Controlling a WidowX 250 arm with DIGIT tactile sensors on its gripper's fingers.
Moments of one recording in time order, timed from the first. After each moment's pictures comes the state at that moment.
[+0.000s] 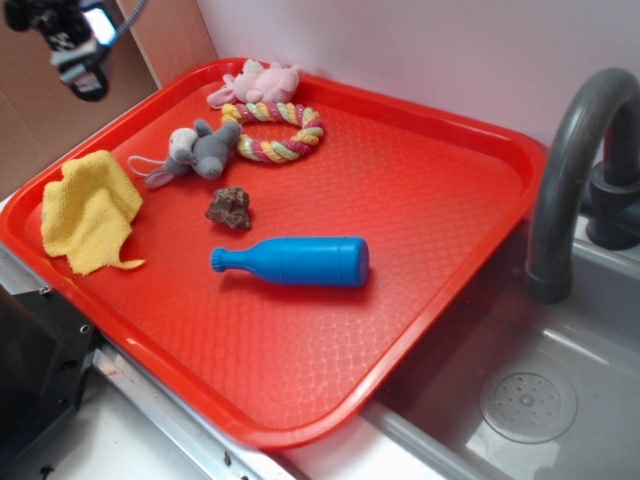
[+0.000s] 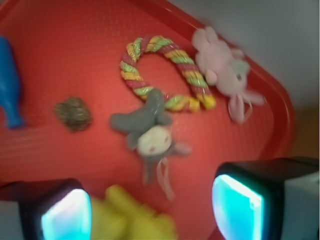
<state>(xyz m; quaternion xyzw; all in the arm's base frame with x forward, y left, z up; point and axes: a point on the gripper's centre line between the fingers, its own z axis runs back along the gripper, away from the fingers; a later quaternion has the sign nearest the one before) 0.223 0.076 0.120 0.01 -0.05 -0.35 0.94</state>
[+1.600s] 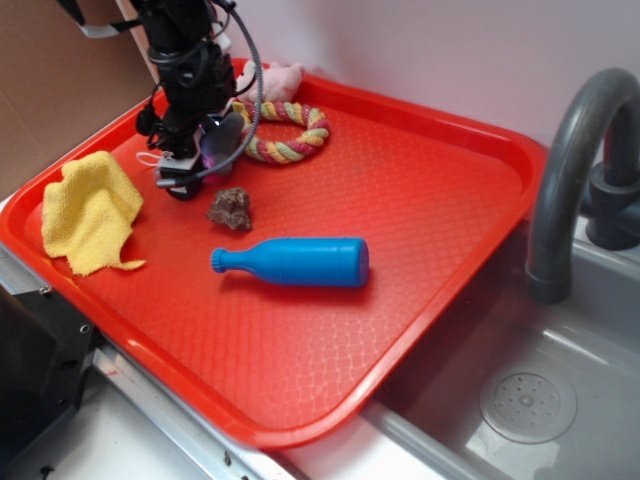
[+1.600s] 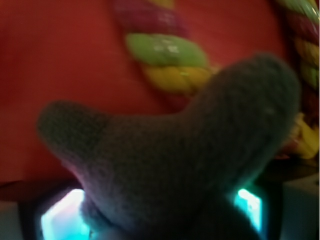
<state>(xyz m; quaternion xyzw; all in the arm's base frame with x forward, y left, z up) 0.251 0.069 0.008 0.01 0.06 -0.48 0.88</state>
